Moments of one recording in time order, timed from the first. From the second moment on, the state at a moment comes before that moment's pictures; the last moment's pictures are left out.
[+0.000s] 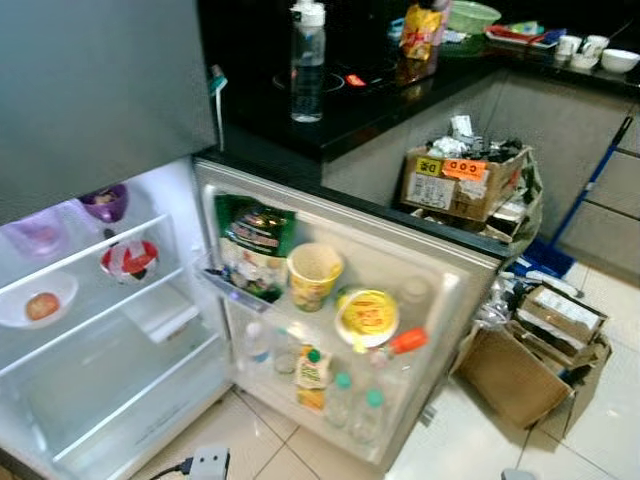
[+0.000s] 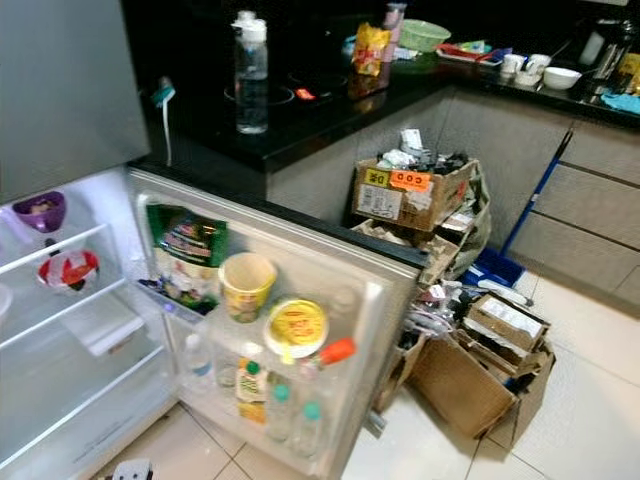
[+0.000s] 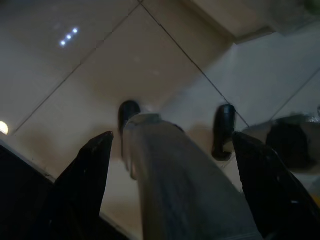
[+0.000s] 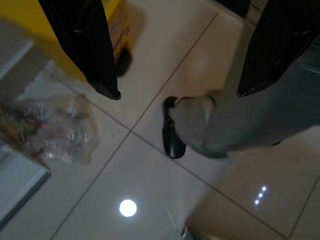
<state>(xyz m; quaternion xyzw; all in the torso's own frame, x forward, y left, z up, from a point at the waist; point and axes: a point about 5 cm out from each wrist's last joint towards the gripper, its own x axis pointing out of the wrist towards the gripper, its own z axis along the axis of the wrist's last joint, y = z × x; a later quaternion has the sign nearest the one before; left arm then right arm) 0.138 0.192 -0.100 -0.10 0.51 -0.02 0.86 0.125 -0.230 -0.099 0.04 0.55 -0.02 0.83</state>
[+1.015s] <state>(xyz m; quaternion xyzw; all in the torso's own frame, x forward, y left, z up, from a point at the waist) 0.138 0.191 -0.101 -0.09 0.52 -0.02 0.85 0.101 -0.251 -0.099 0.06 0.56 -0.02 0.83</state>
